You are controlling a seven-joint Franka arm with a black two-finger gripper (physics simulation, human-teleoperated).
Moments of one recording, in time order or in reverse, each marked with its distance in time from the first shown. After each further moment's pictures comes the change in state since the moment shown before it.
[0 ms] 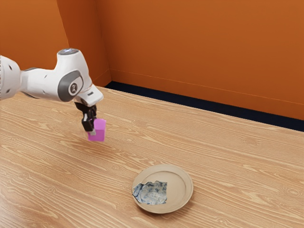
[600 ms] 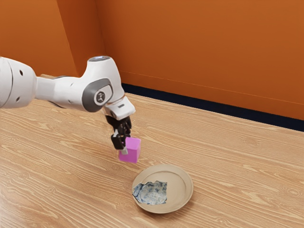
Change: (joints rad) arm -0.266 -0.071 0.000 -0.073 -0.155 -0.072 0.004
